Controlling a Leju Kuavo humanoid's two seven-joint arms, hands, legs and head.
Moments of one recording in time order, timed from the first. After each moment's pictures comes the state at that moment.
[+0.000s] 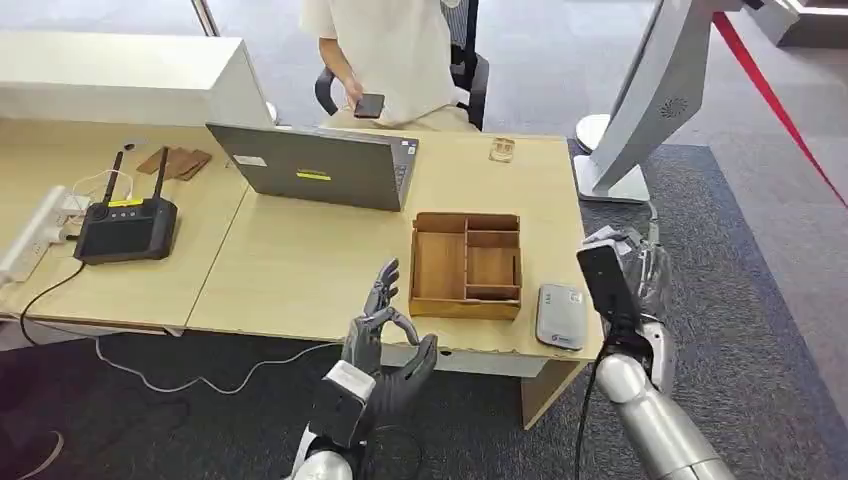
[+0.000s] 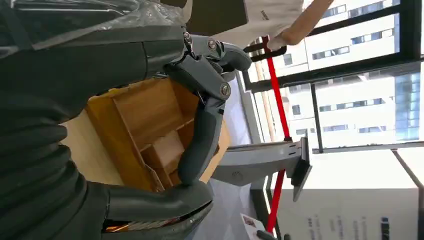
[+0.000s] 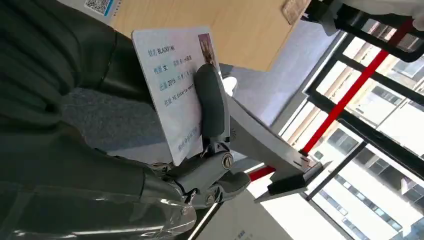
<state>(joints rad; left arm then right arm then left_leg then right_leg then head) -0.22 0.02 -0.90 -1.50 0.07 0.63 -0.34 -0.51 -0.19 0.50 -0.99 0.43 -0.64 0.07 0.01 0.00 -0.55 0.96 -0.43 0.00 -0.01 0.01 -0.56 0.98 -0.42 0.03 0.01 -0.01</state>
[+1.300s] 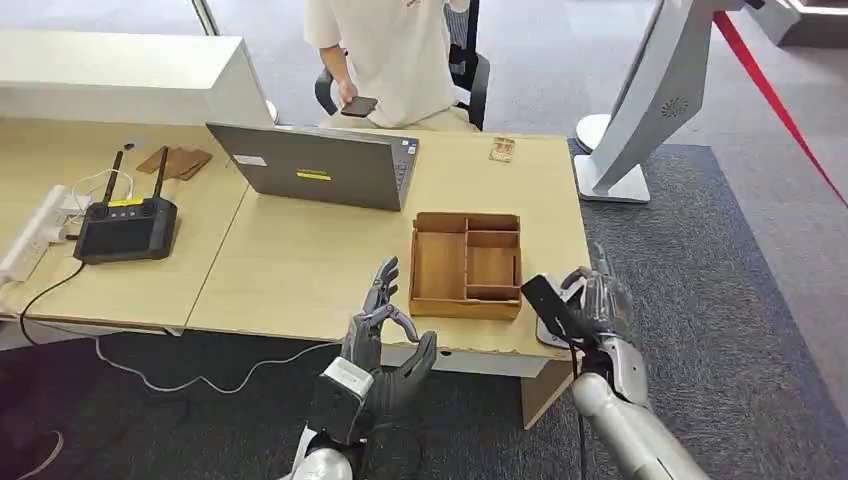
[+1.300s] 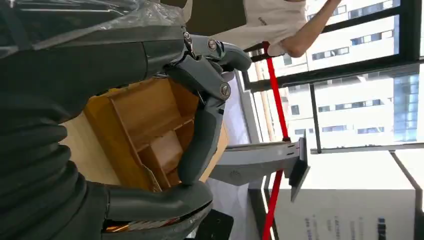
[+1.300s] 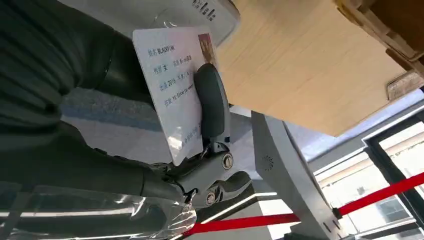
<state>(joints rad) -0.23 0.02 -0.90 -1.50 0.08 0.63 -0.35 -0.55 -0.11 0.55 -0.66 0.65 -0.55 0.15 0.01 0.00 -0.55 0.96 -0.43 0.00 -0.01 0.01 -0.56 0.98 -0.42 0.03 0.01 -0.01</state>
